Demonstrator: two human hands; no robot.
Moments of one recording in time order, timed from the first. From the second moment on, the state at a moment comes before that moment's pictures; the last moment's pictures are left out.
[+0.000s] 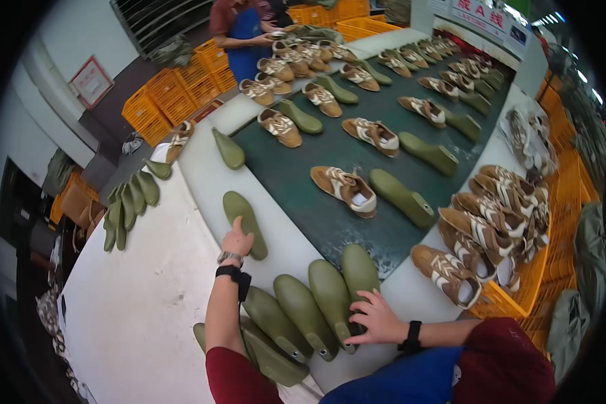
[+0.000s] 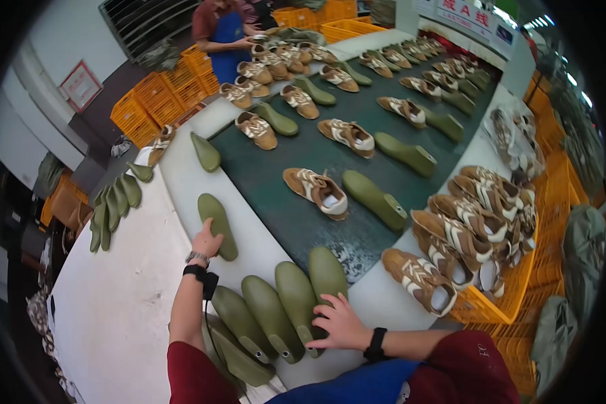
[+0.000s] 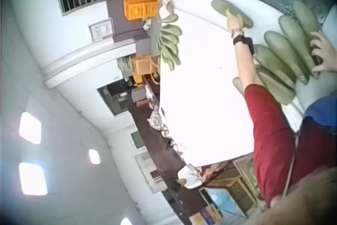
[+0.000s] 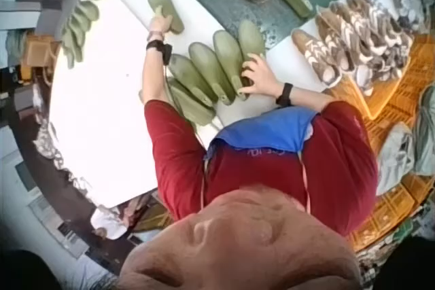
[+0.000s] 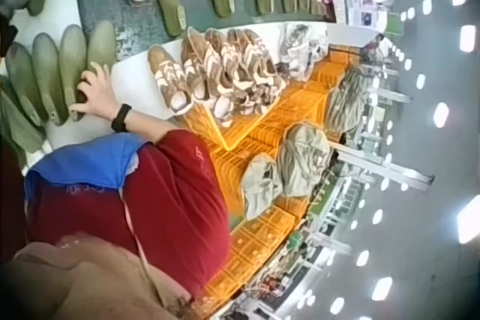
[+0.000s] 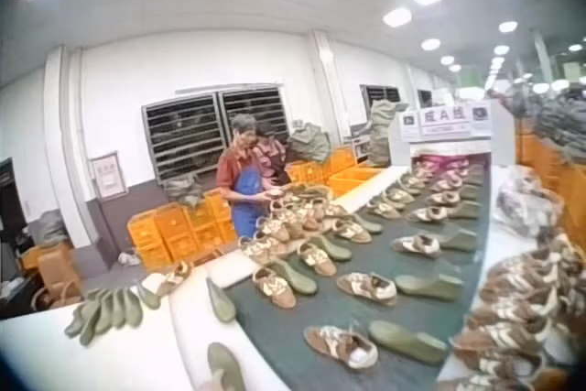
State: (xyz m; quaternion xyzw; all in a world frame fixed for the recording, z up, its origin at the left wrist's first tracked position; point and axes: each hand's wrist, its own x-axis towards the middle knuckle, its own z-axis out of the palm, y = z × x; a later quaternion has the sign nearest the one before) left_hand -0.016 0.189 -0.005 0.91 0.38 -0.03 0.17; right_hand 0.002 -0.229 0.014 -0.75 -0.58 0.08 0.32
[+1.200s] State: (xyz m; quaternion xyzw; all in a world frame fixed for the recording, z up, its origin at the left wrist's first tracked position) left_hand 0.014 -0.141 0.053 0.95 0.13 -0.20 0.21; right_hand 0.014 -0.367 0.005 -0.66 -0.60 0.15 0.43
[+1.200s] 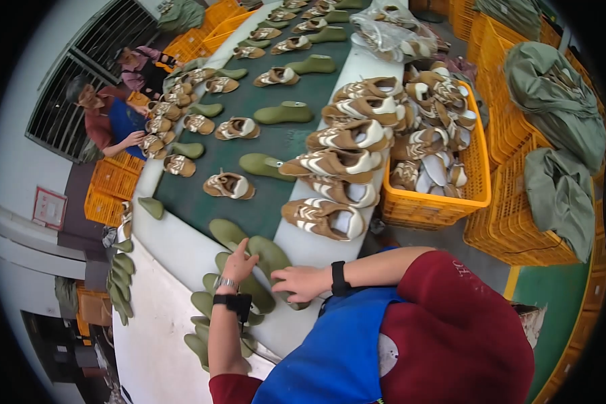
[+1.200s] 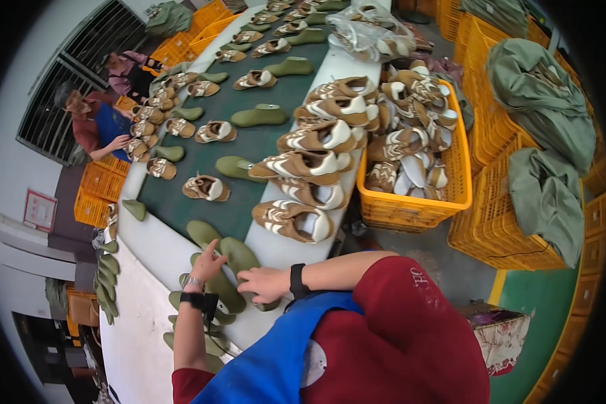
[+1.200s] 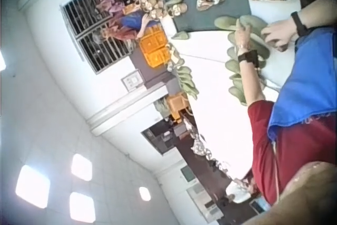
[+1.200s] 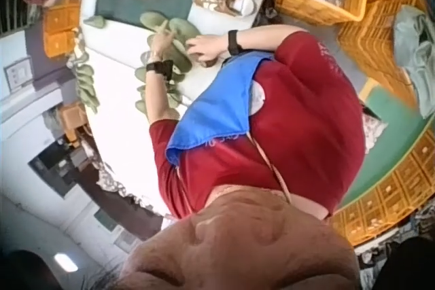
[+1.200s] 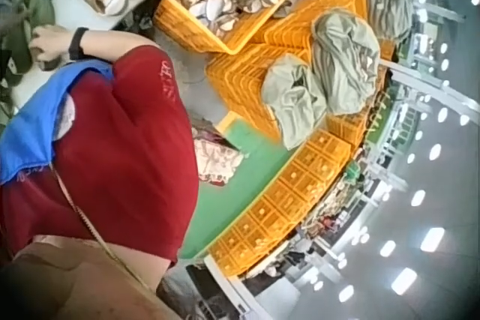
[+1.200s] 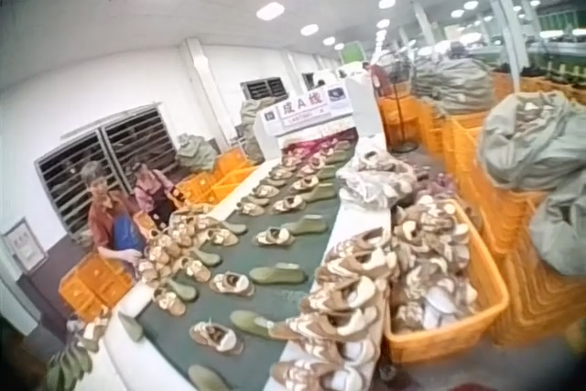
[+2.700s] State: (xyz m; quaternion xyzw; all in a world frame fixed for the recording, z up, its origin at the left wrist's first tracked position) left_hand 0.093 -0.402 0.134 0.95 0.17 0.03 0.27; right_hand 0.306 -0.854 -0.101 -0.83 0.05 0.35 0.44
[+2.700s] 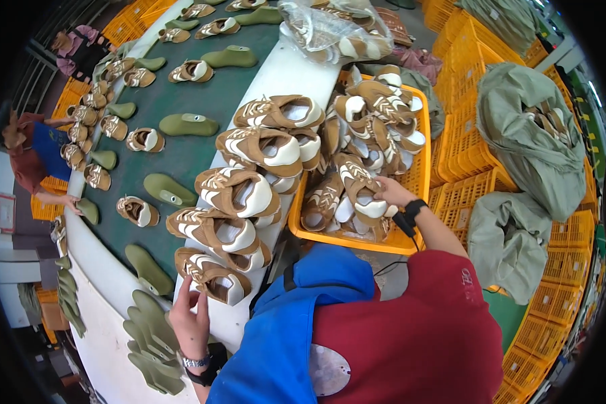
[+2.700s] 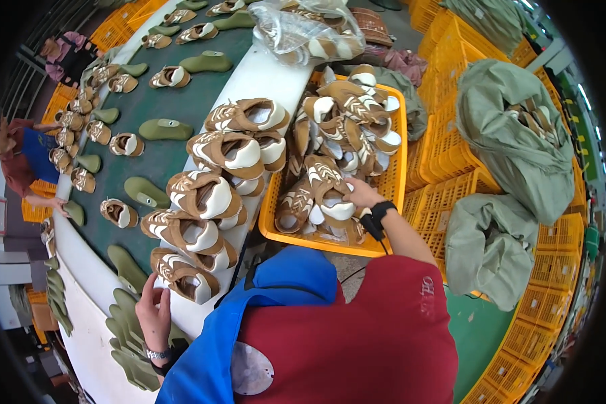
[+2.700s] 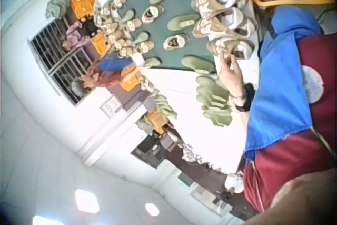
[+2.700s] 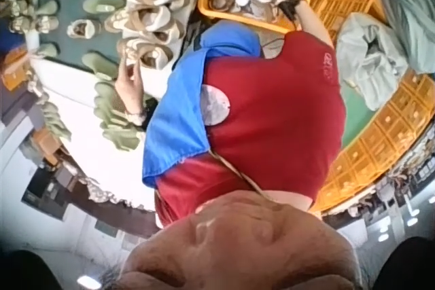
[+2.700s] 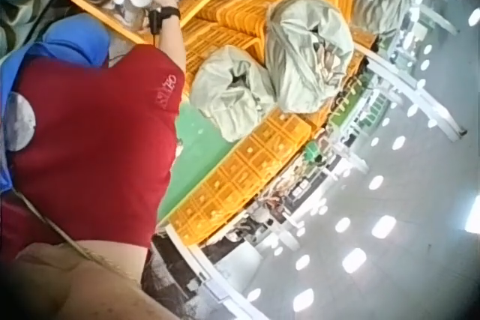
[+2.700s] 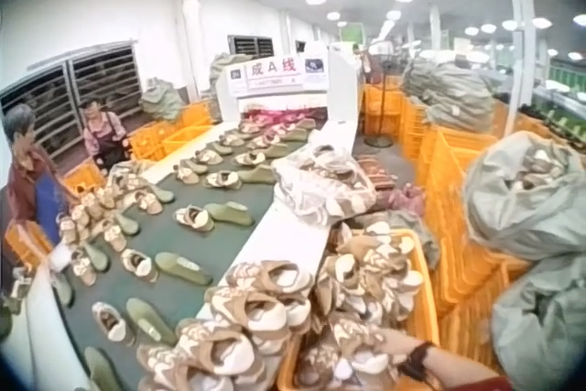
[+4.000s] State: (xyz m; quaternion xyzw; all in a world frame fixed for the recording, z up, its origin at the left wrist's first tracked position) left_hand 0.014 -0.323 0.157 0.95 -0.03 0.11 0.30; right_hand 0.145 -0.467 0.131 -0.78 -0.40 -0.09 0.47
